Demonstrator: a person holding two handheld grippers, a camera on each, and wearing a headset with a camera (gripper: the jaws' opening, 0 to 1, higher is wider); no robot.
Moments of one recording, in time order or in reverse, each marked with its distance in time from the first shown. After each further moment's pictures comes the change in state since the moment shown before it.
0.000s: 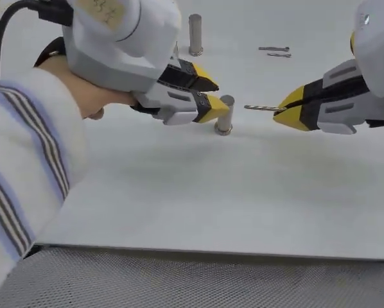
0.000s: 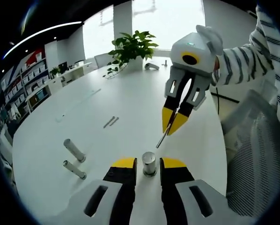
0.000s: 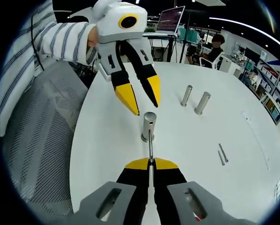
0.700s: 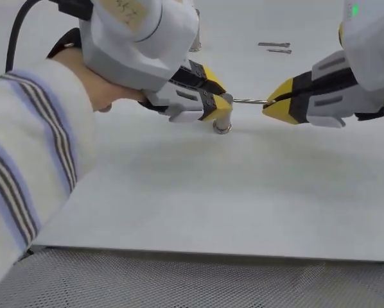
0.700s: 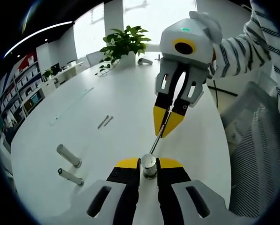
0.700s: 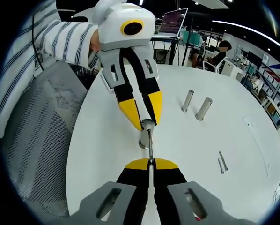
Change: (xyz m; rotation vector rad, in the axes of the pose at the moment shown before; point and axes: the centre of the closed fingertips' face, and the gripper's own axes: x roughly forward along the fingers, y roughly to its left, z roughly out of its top) left arm 0.015 -0.001 -0.001 0.060 0.040 -0.050; right arm 0.007 -0.004 0.008 -0.028 -0.017 0.012
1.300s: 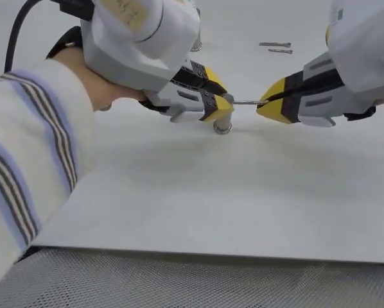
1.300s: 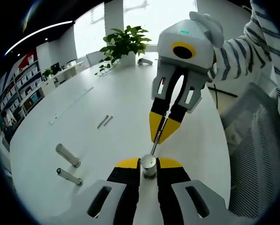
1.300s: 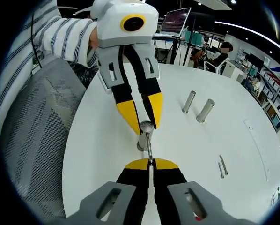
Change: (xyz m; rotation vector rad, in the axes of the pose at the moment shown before) left arm 0.002 0.002 0.000 -0.009 -0.005 -0.012; right arm 0.011 0.000 0.008 -0.026 0.006 -0.003
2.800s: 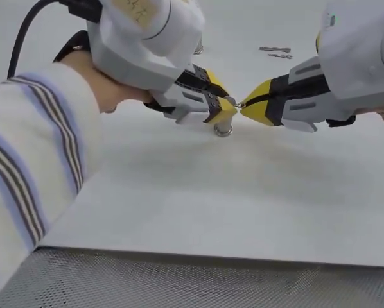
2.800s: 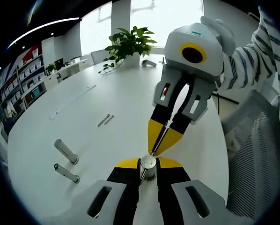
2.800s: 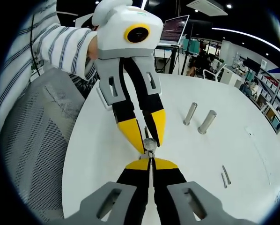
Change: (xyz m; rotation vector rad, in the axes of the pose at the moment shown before) left arm -0.001 -0.006 -0.001 -0.051 -0.022 -0.001; right arm 0.010 0.002 0.019 0.010 -0.094 -0.006
